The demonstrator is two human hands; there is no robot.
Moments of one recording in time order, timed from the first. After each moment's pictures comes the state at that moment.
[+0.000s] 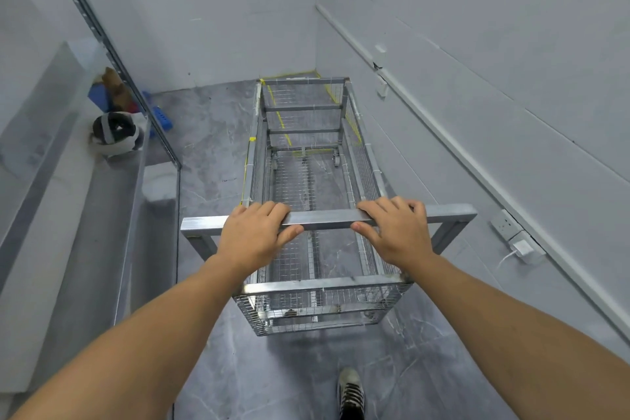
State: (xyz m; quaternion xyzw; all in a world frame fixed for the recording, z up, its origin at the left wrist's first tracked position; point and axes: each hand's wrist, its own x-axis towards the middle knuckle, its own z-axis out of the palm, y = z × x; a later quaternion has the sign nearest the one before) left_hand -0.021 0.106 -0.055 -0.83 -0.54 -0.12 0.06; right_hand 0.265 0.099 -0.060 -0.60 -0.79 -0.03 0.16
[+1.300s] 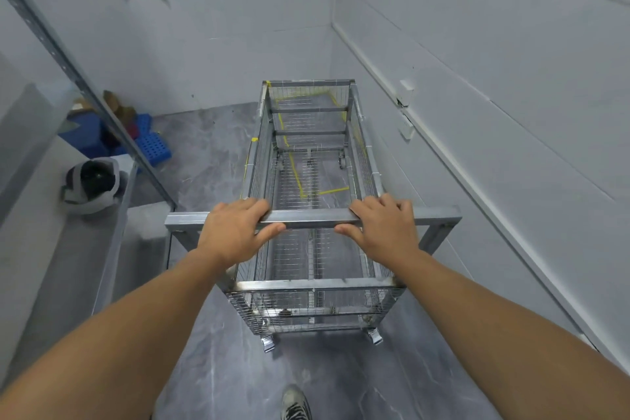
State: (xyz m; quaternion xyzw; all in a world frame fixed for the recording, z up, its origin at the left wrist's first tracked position) left_hand -0.048 0.461 -0.049 -0.82 -0.56 -0.12 0.05; right_hand 0.246 0.461 -0.054 -0.58 -0.80 -0.06 0.12
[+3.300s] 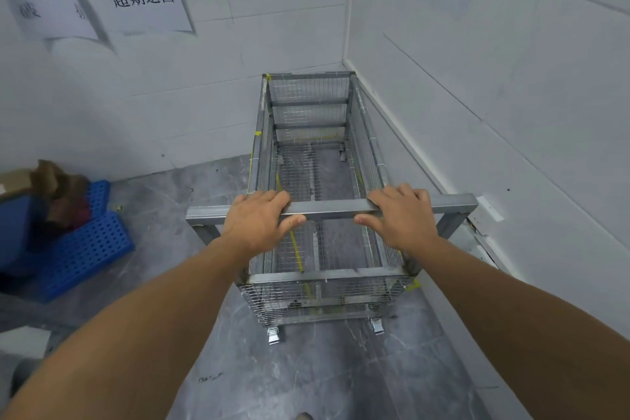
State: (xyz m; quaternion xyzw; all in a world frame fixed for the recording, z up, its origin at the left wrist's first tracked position) left_hand -0.108 1.212 -0.048 -0.82 -0.57 -0.06 0.00; right_hand 0.182 1.207 -0.052 -0.60 -0.79 -0.02 0.08
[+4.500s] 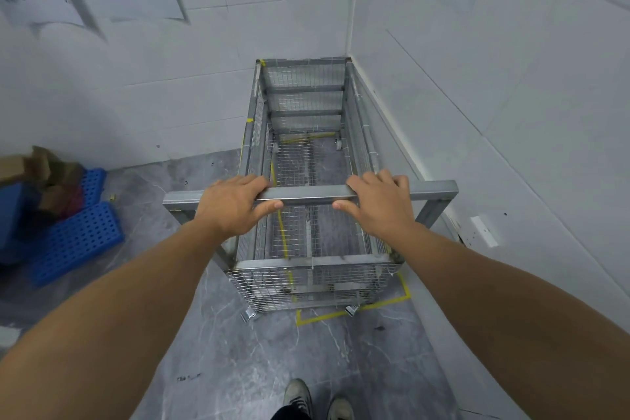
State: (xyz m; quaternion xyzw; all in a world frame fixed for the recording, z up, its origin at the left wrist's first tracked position) left_hand -0.083 1.293 -0.055 -0.82 -0.56 -0.11 0.04; right_hand 0.214 1.297 -0.049 -0.58 -0.81 -0.02 0.07
